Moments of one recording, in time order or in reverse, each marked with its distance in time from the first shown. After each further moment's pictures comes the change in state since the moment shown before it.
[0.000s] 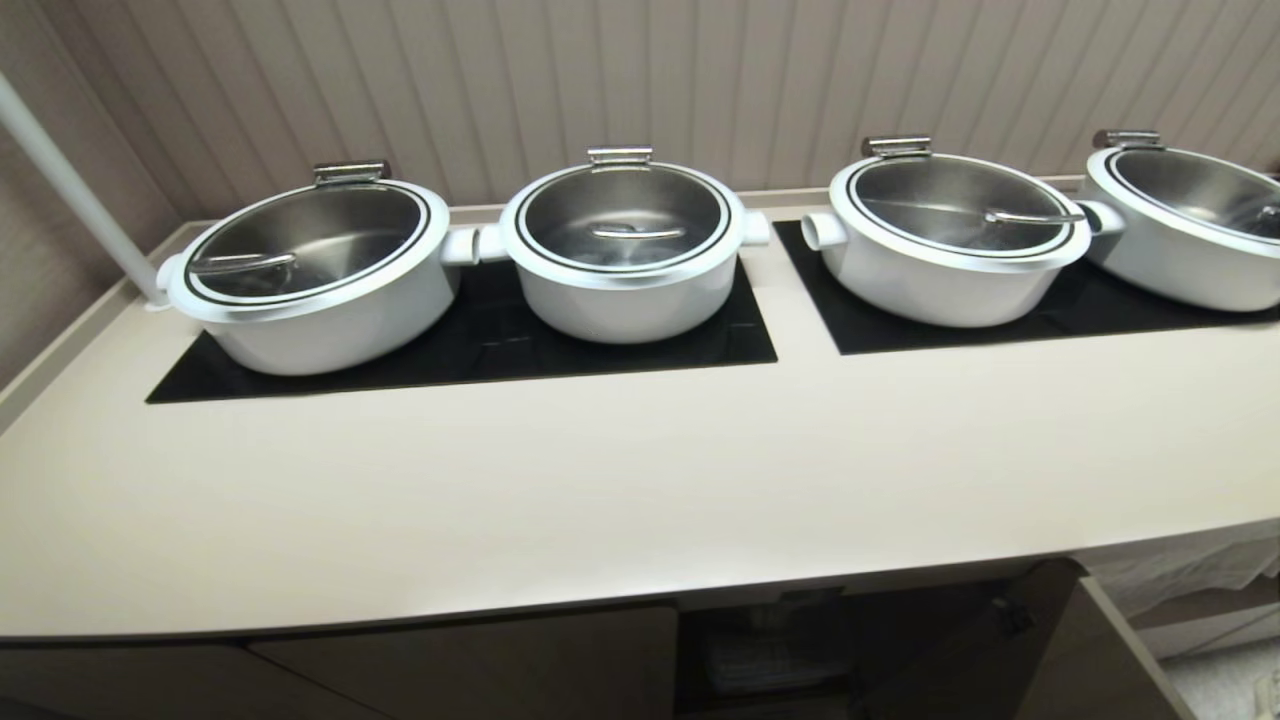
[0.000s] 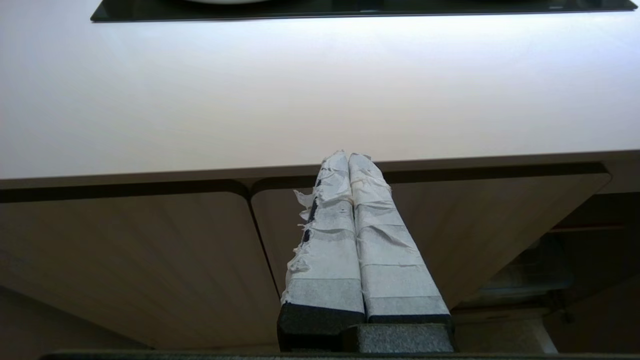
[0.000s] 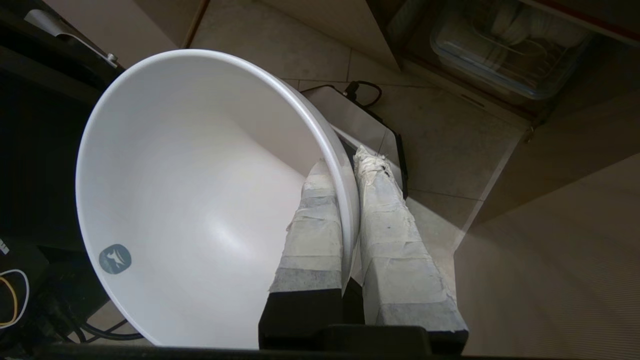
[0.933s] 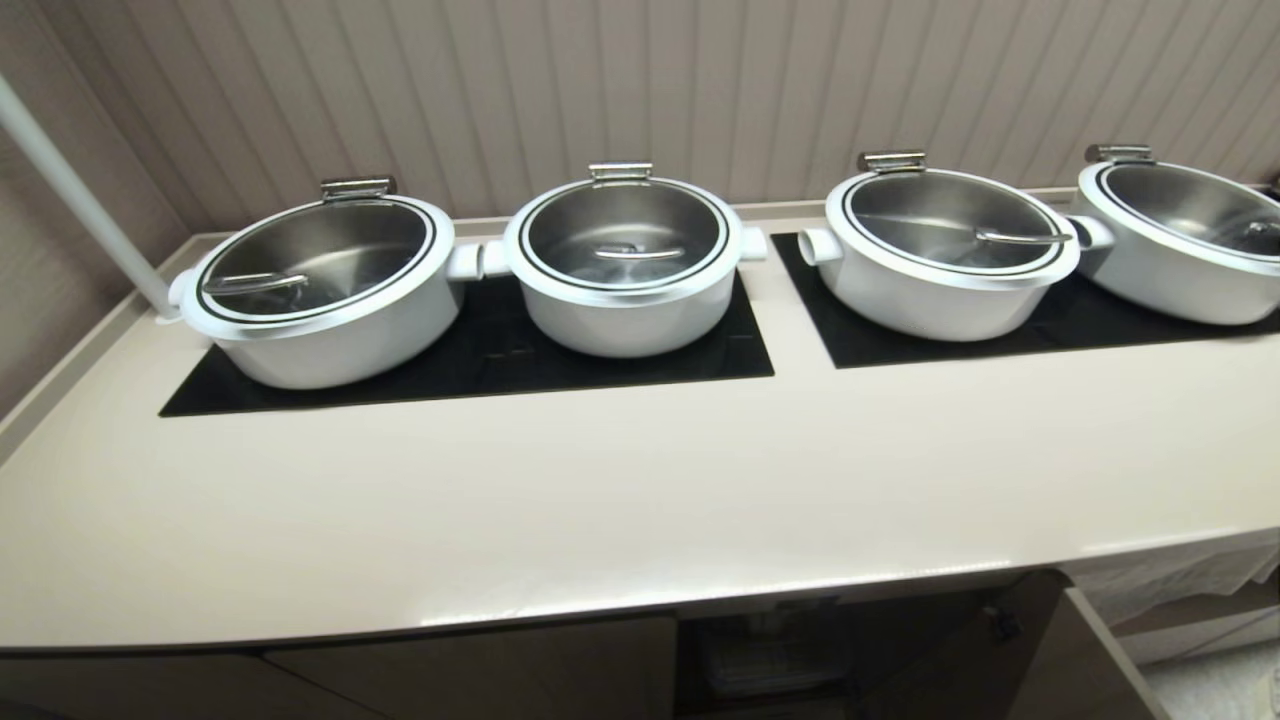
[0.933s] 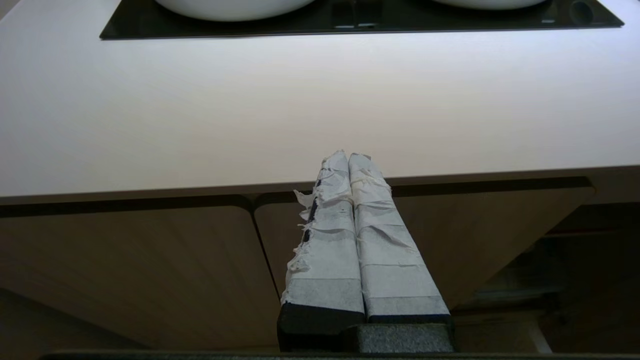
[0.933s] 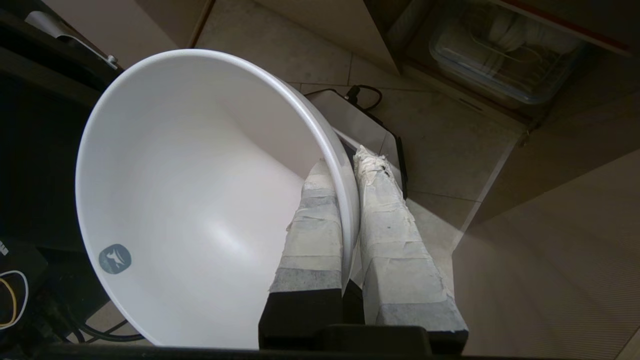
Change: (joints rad) left arm 0.000 0.000 0.000 -0.001 0.000 0.000; right arm 0.000 -0.001 -0.003 -0.002 0.001 -0.001
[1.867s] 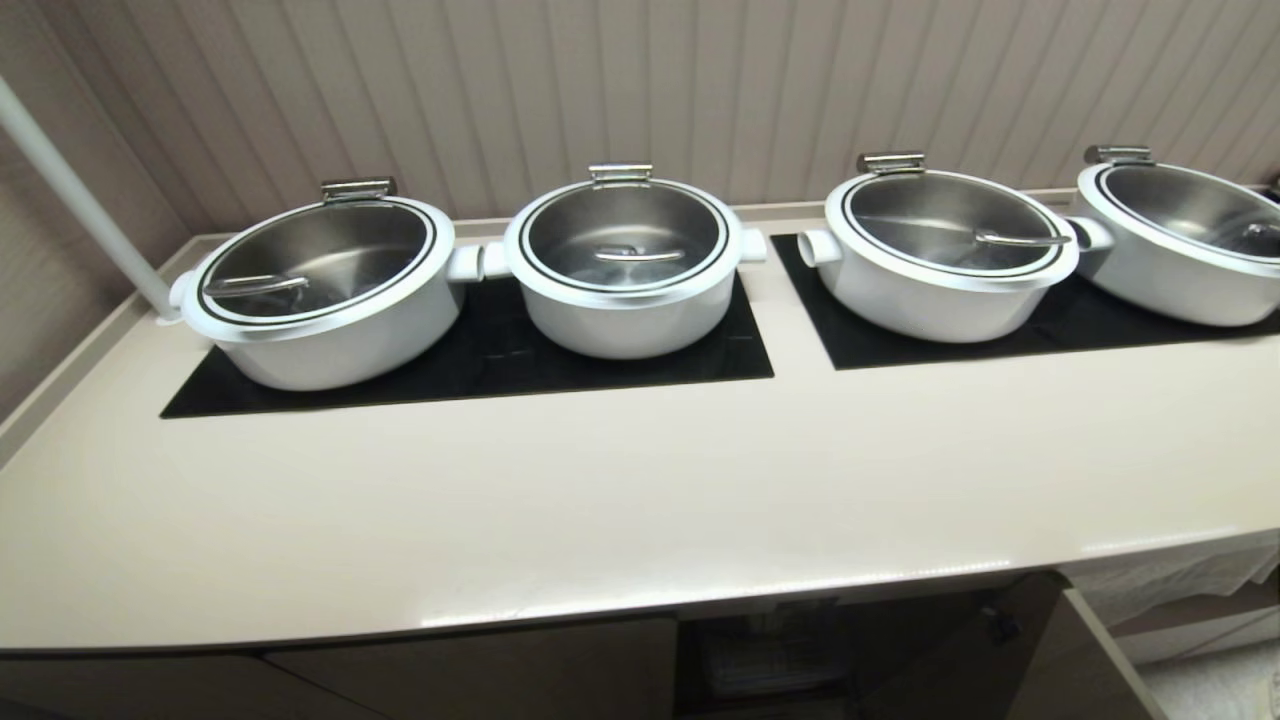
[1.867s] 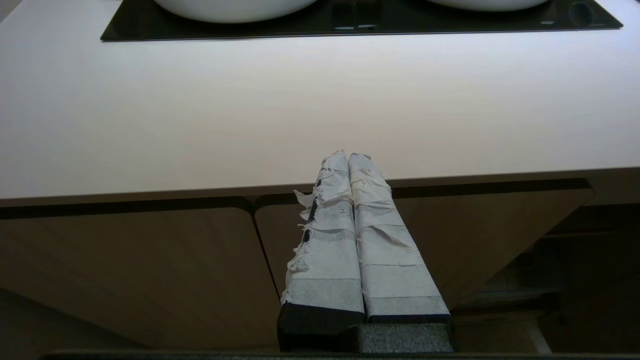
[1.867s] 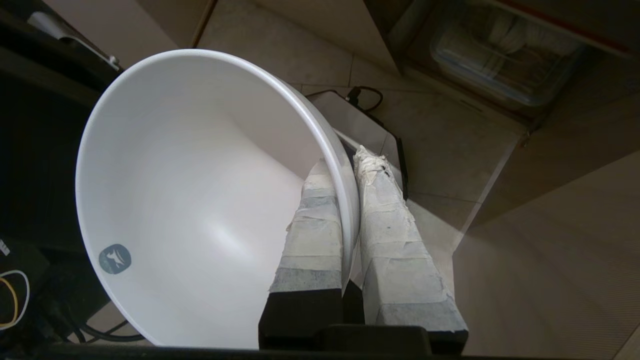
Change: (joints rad) left arm 0.000 0.000 0.000 0.000 0.000 0.000; right arm -0.001 0.000 0.001 0.001 0.004 -0.001
